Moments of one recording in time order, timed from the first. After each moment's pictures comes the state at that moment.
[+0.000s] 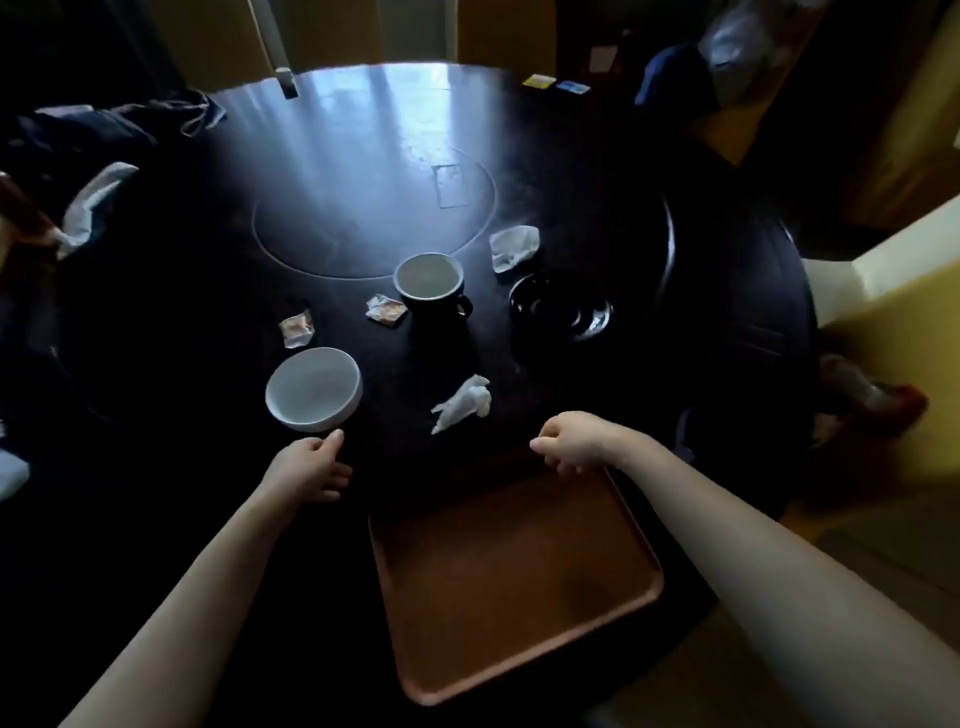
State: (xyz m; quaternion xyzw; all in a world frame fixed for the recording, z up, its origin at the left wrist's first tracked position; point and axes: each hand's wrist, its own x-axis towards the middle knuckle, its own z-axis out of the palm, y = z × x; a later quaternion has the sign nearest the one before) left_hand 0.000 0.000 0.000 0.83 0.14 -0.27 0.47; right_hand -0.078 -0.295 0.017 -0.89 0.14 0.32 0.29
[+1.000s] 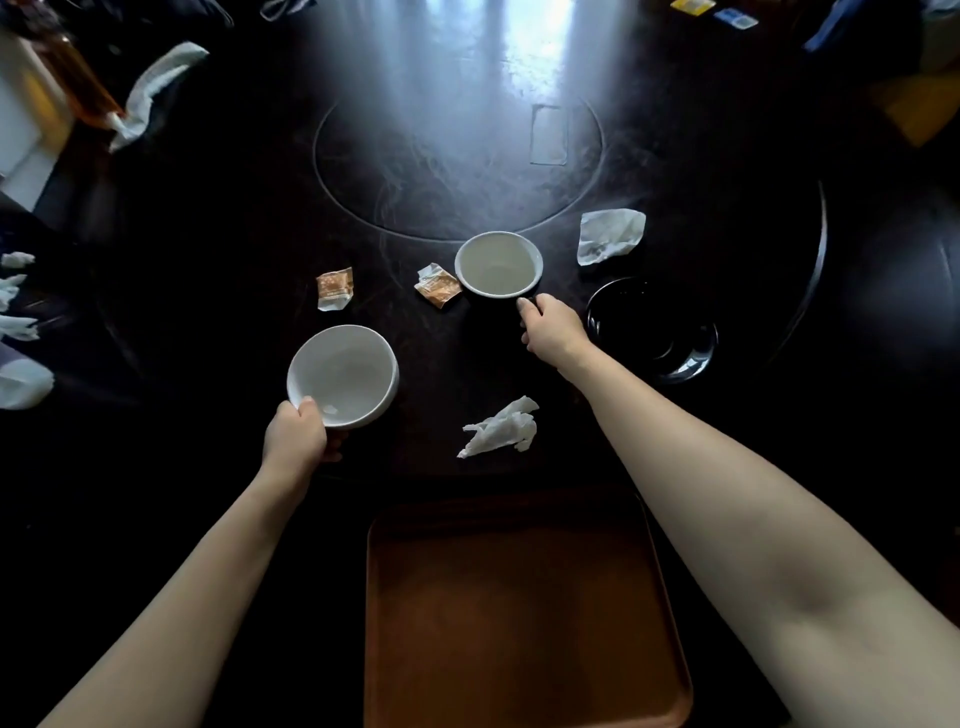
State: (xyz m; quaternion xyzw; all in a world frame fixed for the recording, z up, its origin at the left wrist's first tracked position) left_hand 0.048 -0.002 -0.027 0.81 0.32 -0.08 0.49; right_hand 0.124 -0.276 -0.021 -0.87 0.16 0.09 0.45
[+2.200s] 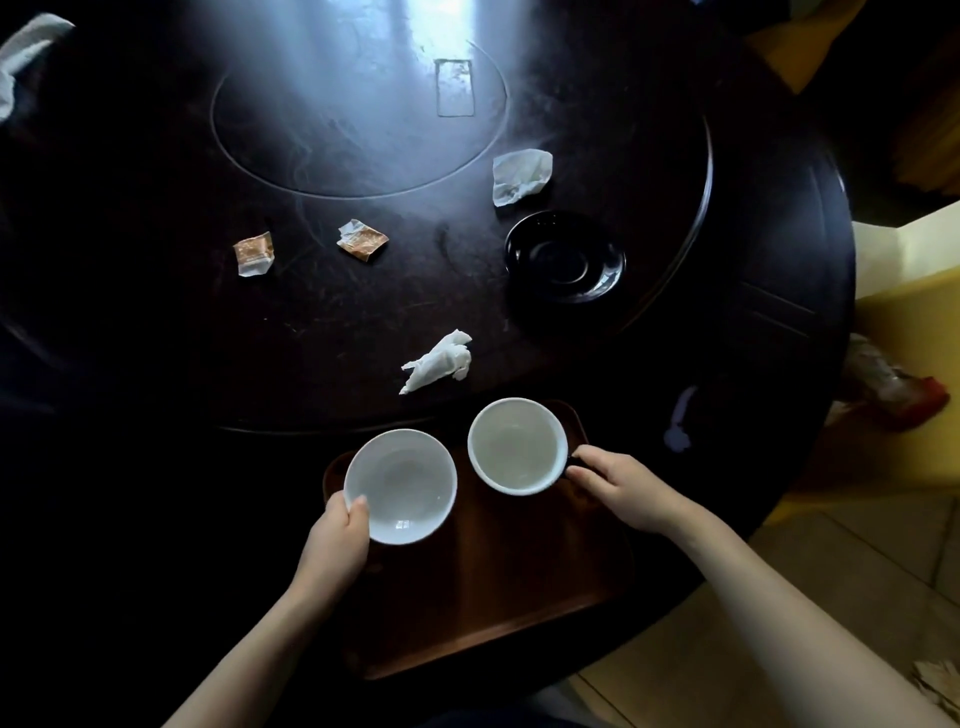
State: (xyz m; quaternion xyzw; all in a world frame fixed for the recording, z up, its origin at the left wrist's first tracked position) left_hand -0.111 -0.049 -0.045 0.85 0.18 -0.26 0.41; right_hand -0.151 -0.361 -0.052 -0.89 0.04 0.21 0.40
